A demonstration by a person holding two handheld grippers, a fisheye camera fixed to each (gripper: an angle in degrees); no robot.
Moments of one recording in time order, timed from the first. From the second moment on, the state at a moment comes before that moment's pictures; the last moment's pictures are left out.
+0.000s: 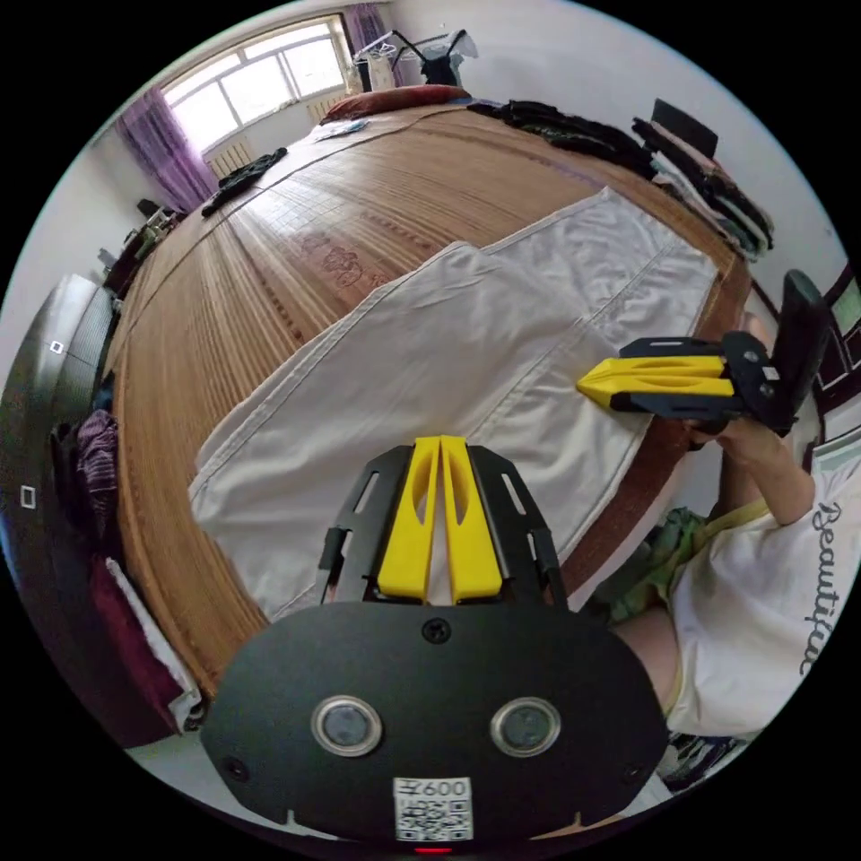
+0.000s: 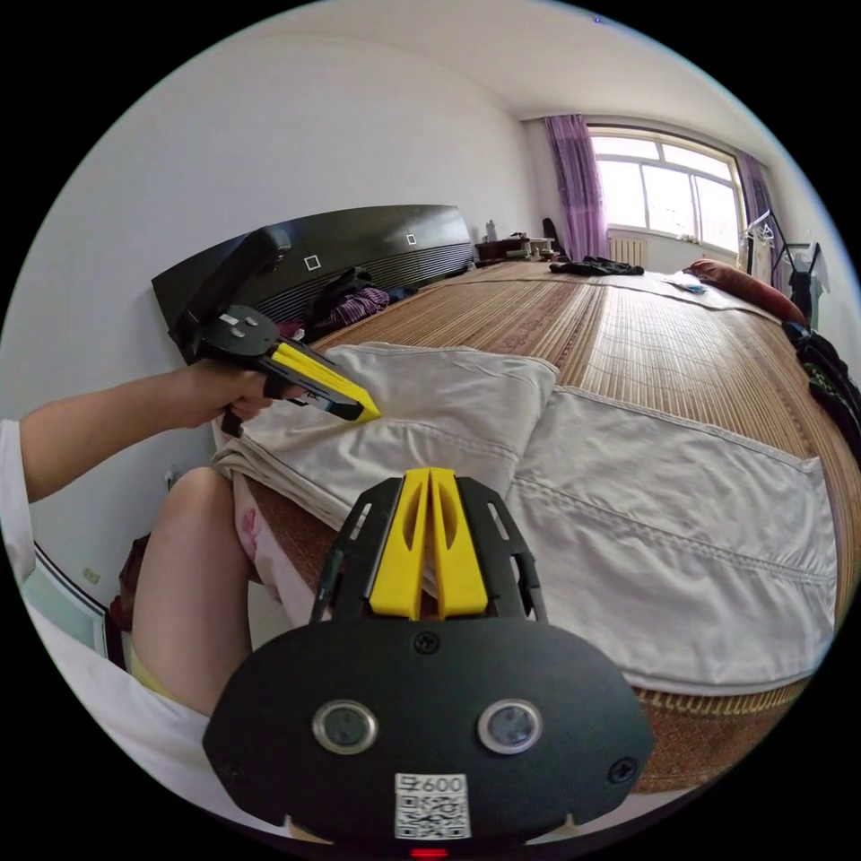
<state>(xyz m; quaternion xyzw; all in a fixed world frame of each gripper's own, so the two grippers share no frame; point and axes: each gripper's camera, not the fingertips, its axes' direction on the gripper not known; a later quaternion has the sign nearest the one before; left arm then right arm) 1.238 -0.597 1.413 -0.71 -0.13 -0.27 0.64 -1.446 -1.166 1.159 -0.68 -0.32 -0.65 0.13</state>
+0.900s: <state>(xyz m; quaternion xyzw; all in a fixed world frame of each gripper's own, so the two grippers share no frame) 1.369 -0.528 1.304 -0.69 -0.22 -0.16 0.67 -1.526 -1.056 1.054 -0.79 -0.20 -0.58 -0.07</state>
